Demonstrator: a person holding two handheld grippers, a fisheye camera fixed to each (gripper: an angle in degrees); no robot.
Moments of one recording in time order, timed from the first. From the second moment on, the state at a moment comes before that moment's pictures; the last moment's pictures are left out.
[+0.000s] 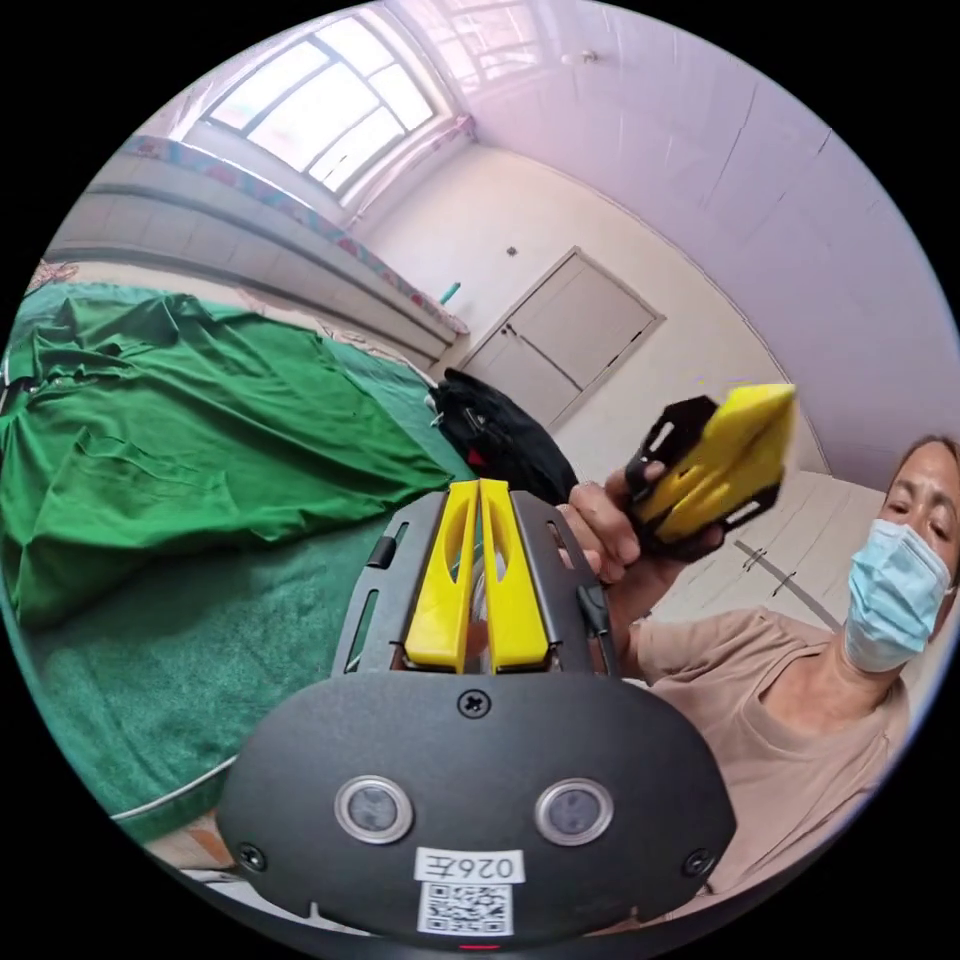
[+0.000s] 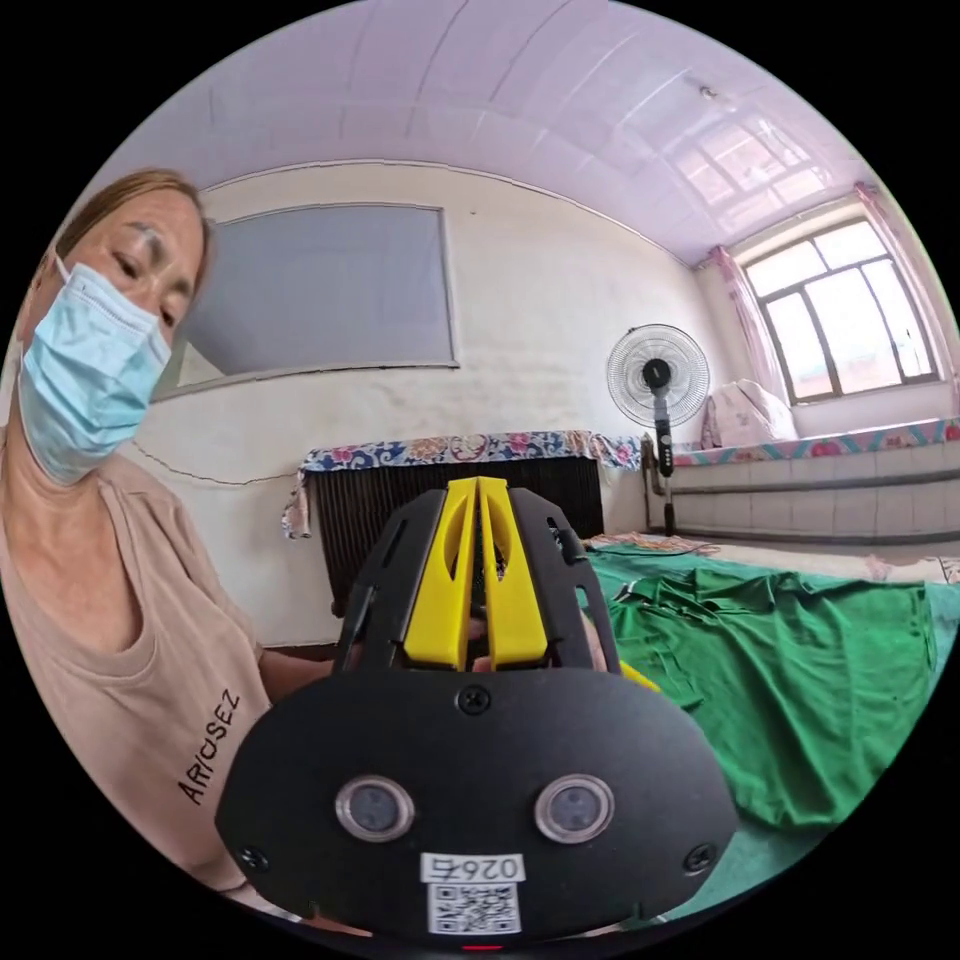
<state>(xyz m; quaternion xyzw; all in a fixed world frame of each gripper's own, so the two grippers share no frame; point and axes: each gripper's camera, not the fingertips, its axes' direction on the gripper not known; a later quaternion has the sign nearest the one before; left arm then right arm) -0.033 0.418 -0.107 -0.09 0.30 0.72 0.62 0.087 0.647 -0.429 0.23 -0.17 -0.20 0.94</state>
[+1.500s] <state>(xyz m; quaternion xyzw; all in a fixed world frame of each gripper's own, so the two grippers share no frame) 0.056 0.026 -0.053 0.04 0.17 0.51 0.84 0.566 0.168 -0.394 -0.03 0.27 0.40 0.88</state>
